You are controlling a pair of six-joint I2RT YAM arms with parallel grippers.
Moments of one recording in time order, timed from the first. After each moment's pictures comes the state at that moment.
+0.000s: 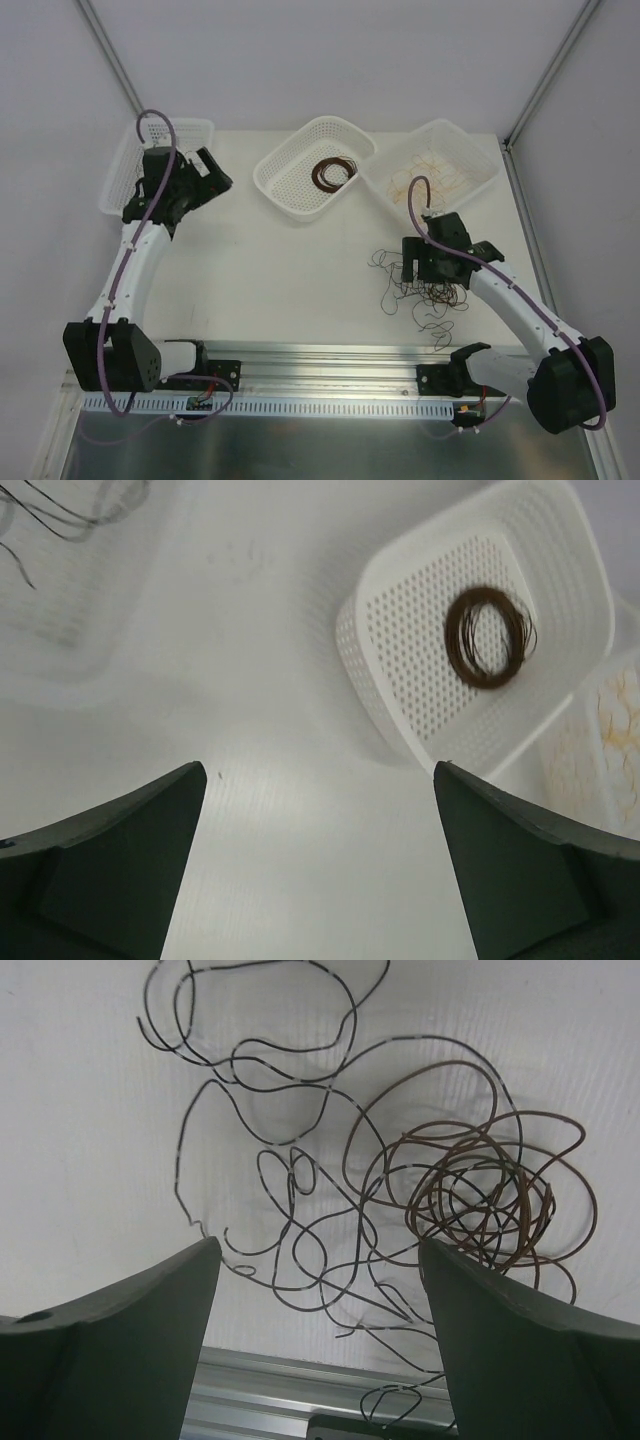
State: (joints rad) left arm 0.07 1.28 1.20 -0.47 0.07 -0.54; right arm 0.38 1.10 0.80 -0.73 0.04 0.31
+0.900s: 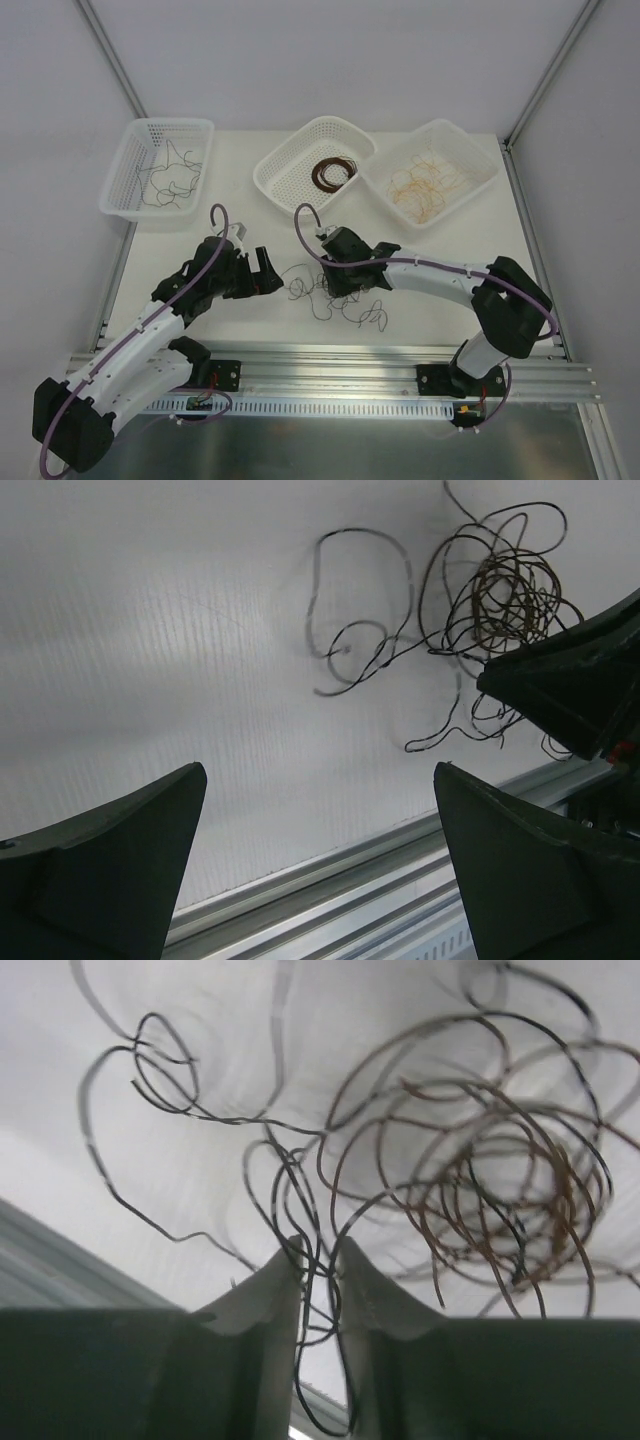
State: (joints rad) left arm -0.49 0.79 0.54 -0.50 0.12 -0.63; right arm 0.93 1.60 0.98 -0.43 0.04 0.46
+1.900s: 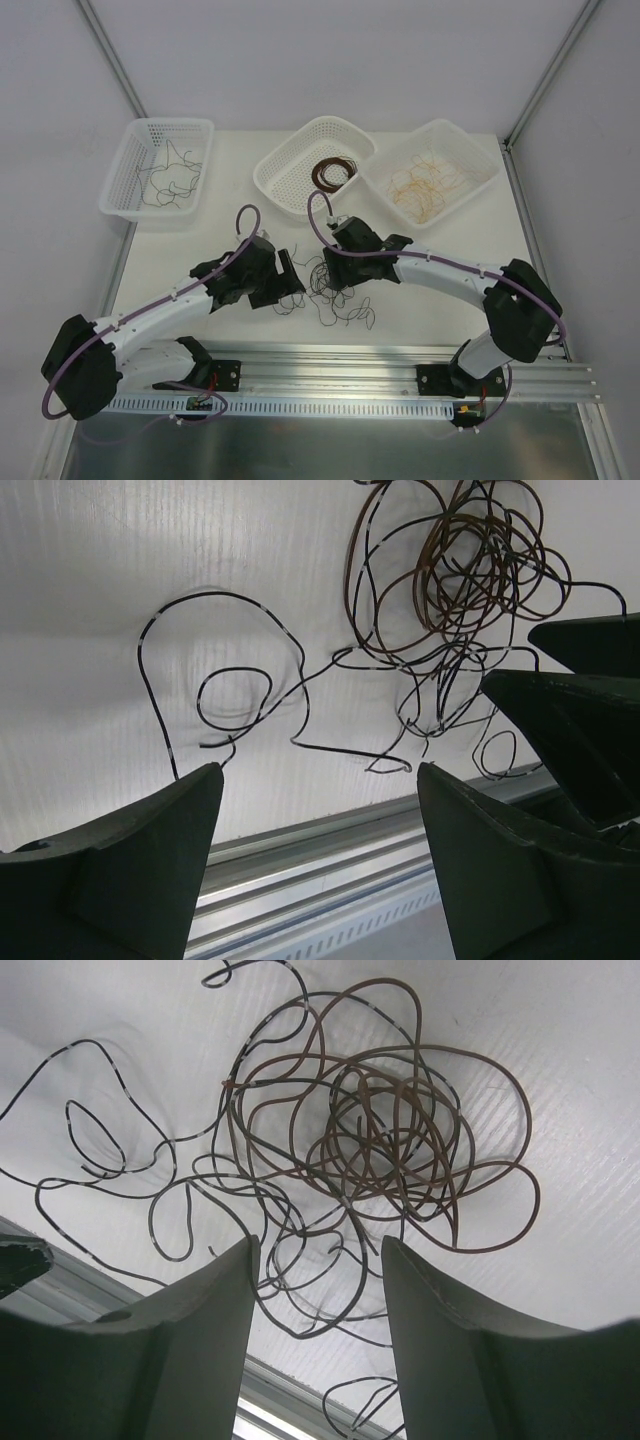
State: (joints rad) left arm -0.72 1.07 0.62 -0.47 0.04 -1.01; right arm 0.89 1.55 1.01 -0.47 0.04 0.46
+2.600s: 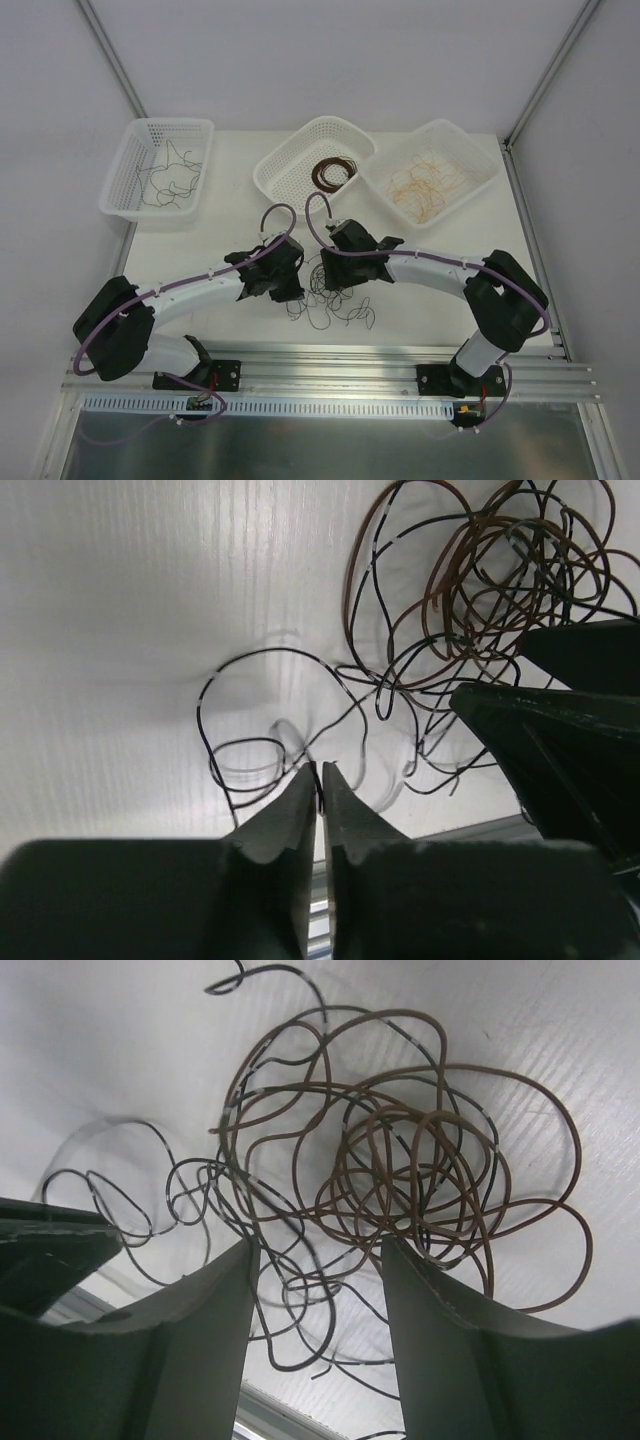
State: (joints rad) left arm -0.82 1.34 0.74 -0.45 -0.05 -1.01; right arm 0.87 1.64 0.99 -0.37 -0.02 0.52
